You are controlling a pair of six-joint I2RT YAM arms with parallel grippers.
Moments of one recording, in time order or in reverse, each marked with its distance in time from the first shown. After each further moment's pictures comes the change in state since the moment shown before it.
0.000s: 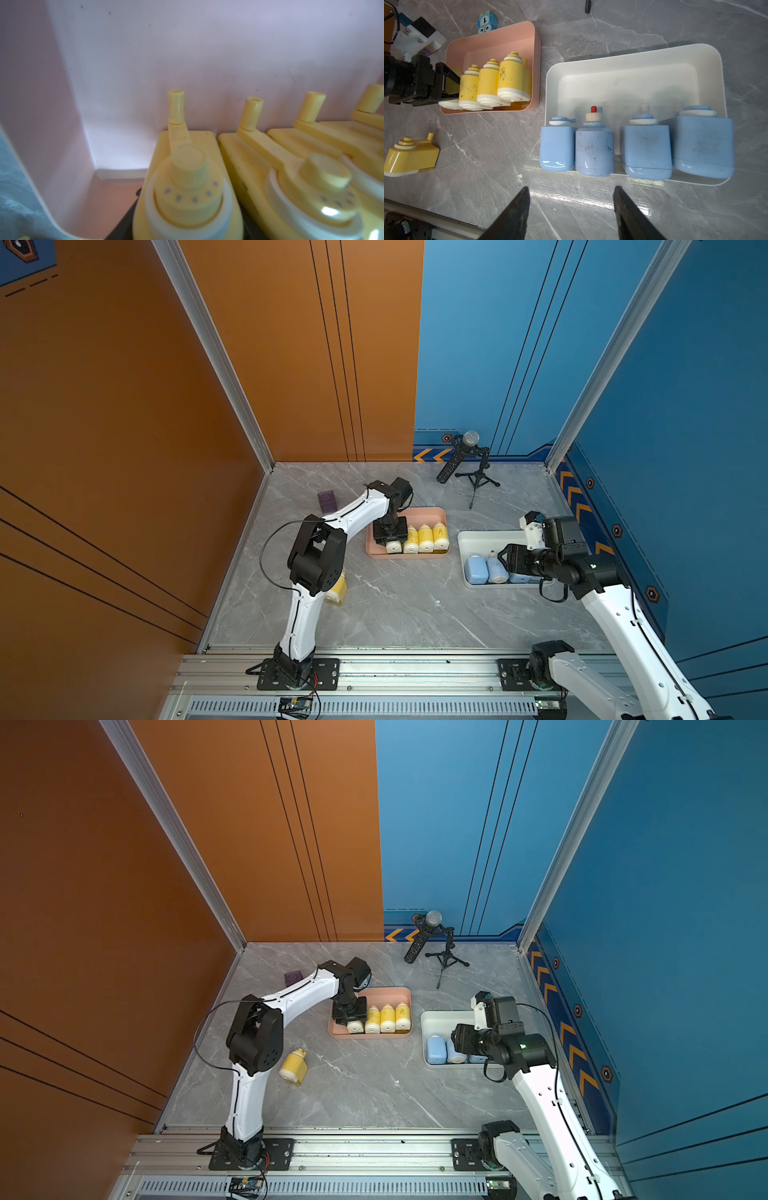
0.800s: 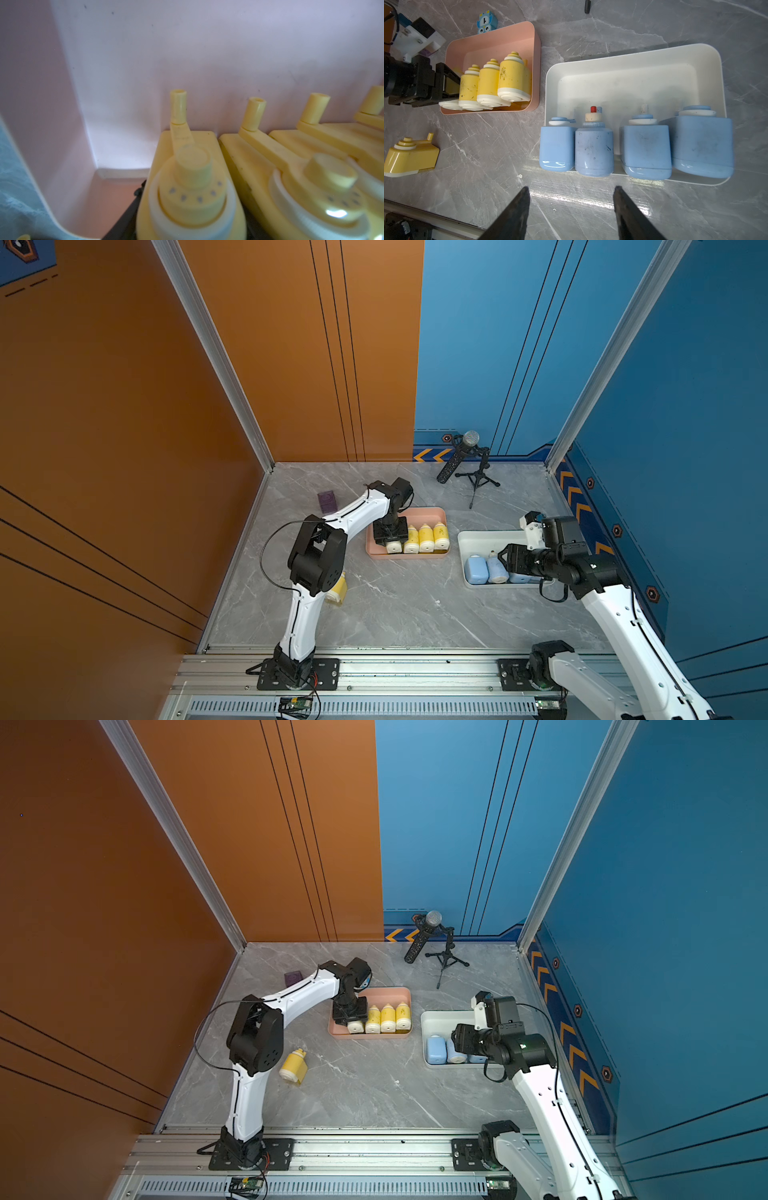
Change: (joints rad) left arm -0.004 0.000 0.000 -0.001 -0.008 -0.011; right arm -0.002 0.000 0.000 0.000 0.000 0.000
